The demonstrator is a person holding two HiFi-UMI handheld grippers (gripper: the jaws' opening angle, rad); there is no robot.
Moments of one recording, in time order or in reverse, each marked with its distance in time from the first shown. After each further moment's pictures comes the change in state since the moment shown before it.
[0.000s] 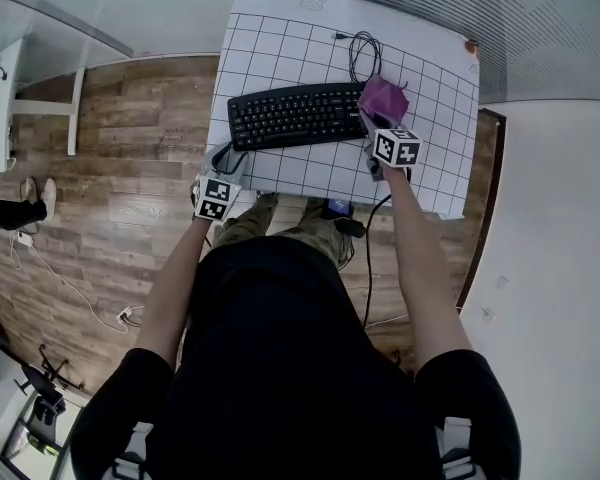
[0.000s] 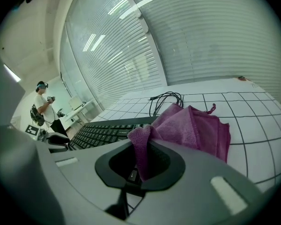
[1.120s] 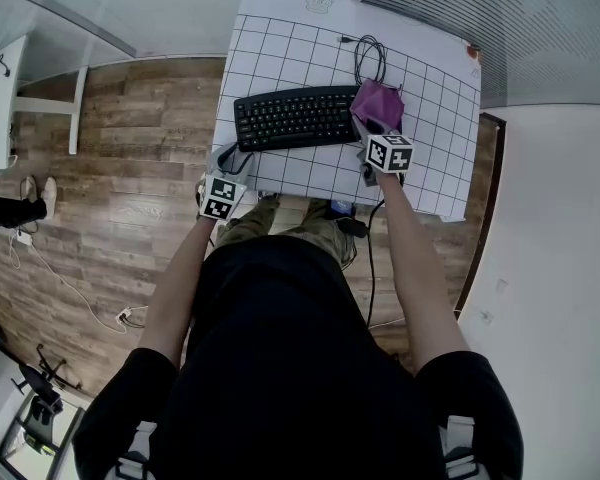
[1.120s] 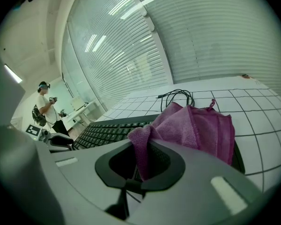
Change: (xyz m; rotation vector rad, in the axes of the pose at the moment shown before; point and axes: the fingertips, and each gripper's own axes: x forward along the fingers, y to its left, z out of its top) left arm 0.000 -0.001 0.001 -0.005 -0.006 -0.014; right arm 0.009 0.032 -0.007 0.004 -0.004 0.021
